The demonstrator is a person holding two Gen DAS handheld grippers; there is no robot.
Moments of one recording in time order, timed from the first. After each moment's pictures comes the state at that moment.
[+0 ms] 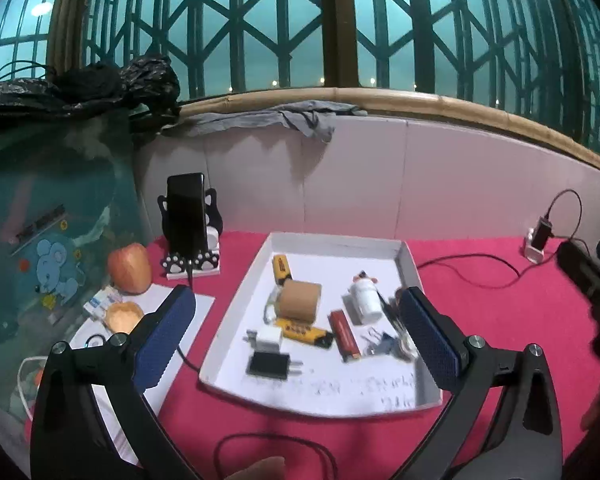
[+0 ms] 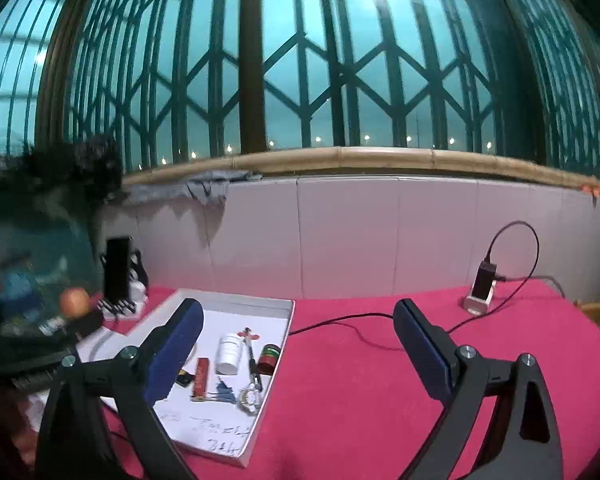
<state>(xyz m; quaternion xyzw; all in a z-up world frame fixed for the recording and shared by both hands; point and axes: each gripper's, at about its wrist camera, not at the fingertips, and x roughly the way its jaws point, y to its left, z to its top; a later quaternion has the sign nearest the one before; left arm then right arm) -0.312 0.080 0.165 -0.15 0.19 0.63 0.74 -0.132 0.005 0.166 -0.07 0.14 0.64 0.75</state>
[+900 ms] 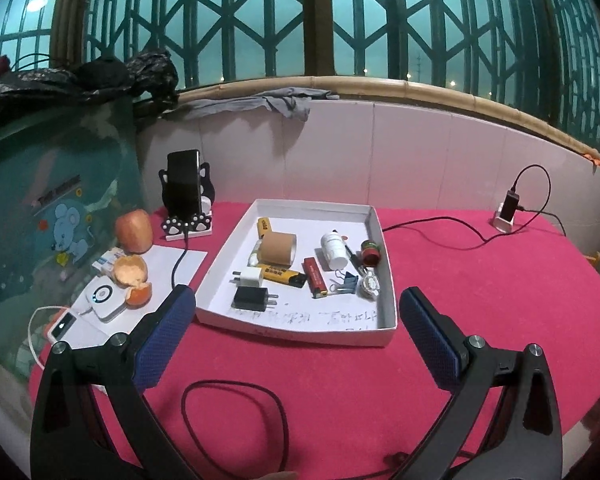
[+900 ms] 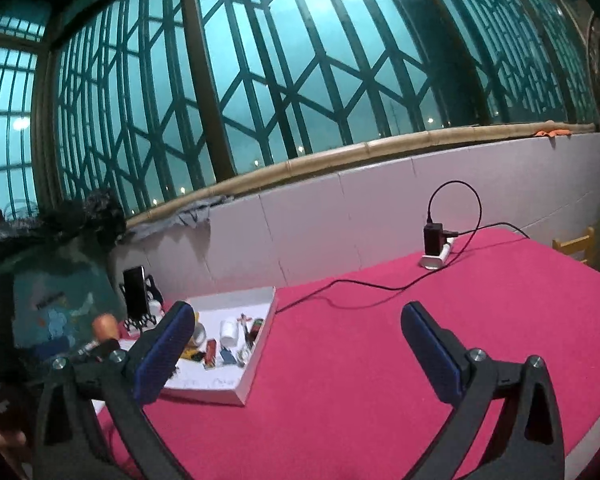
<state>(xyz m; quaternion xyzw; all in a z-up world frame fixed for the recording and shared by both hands) -0.305 -0.005 0.159 -0.16 0.20 0.62 0.75 -0.101 -0.109 0.156 0.00 0.17 0.62 0.77</state>
